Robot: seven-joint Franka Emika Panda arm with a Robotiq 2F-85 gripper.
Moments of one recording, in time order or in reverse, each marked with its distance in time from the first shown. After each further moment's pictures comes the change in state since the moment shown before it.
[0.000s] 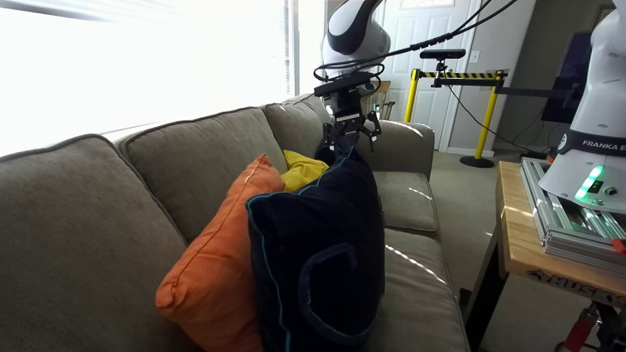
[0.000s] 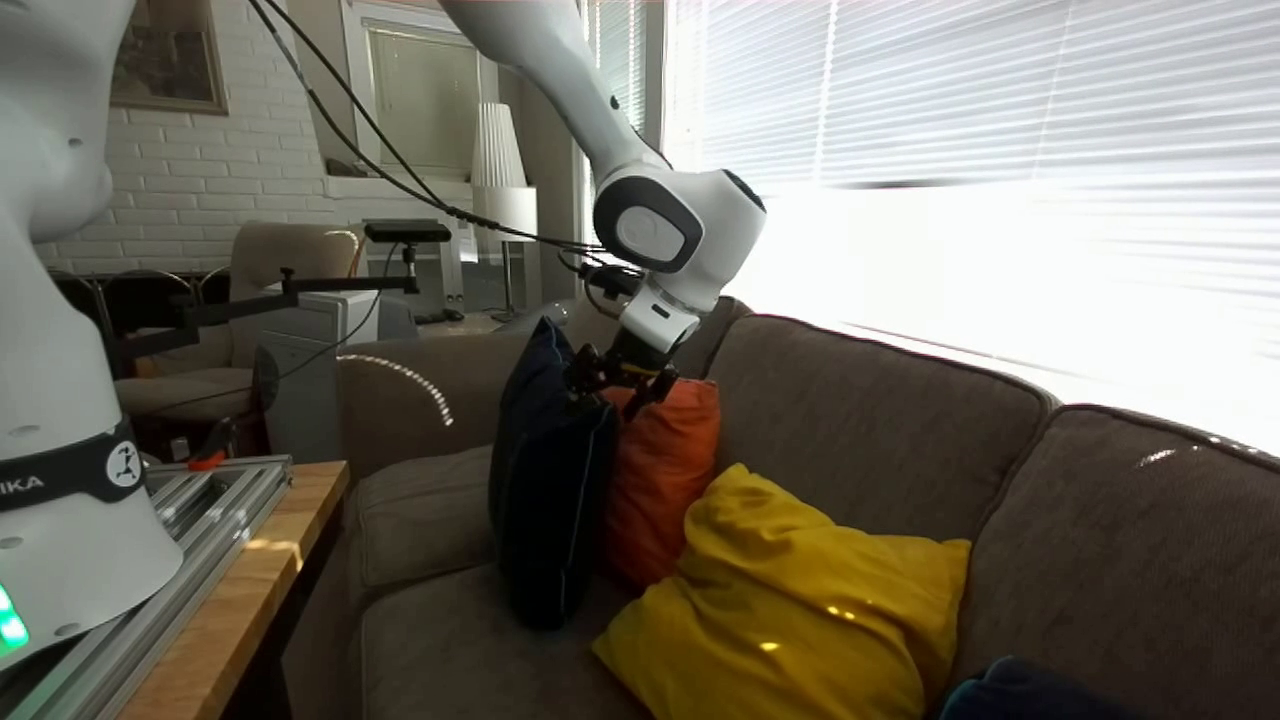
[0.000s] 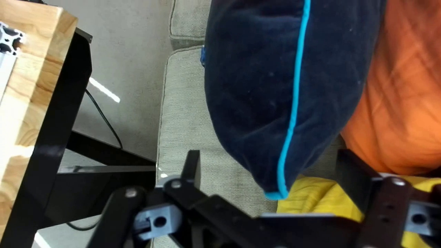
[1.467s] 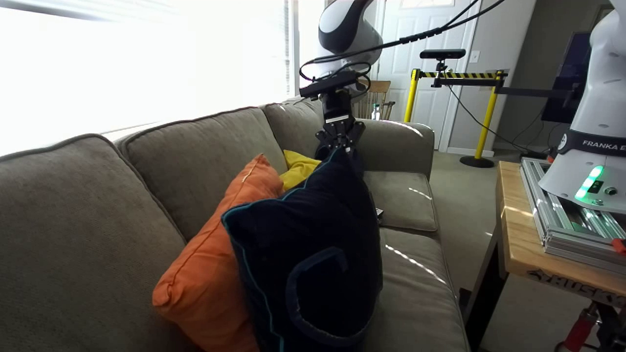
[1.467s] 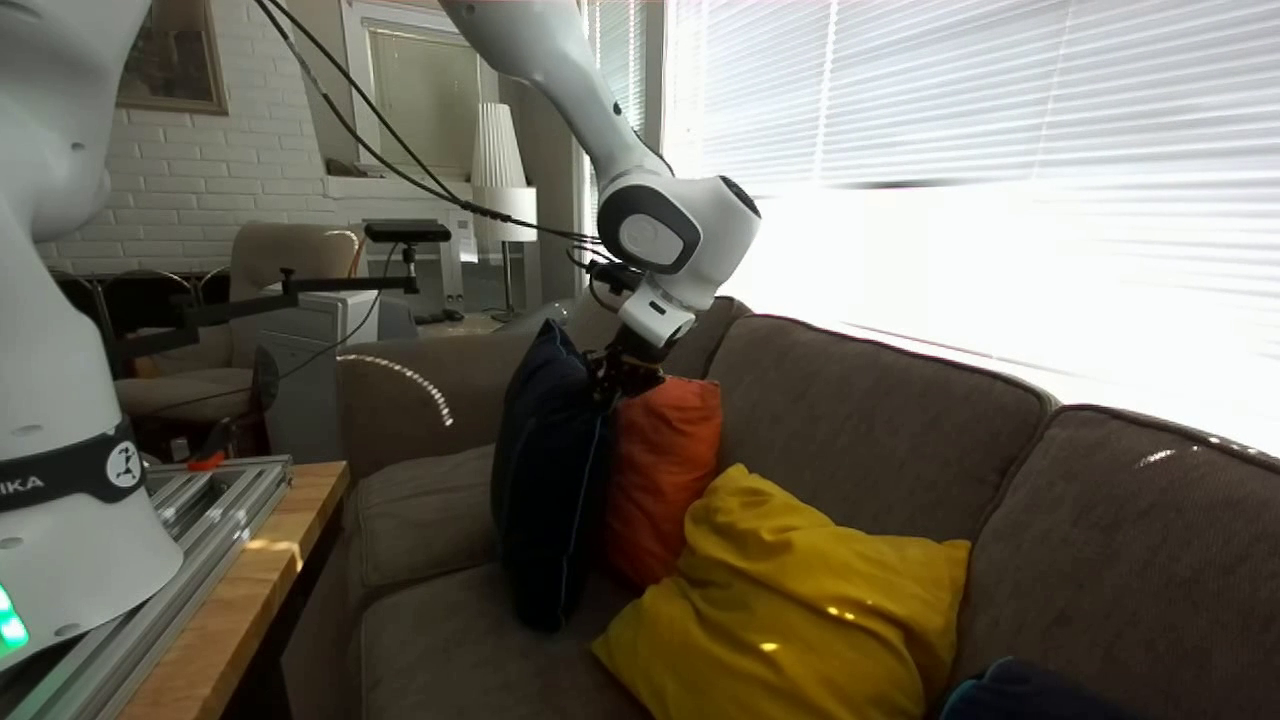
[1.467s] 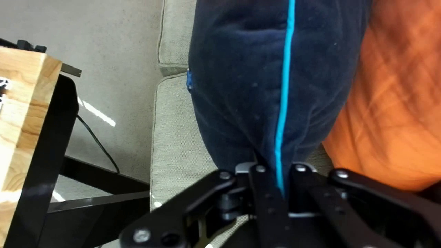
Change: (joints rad) arm 0.018 0.043 0.036 0.066 0.048 0.005 0.088
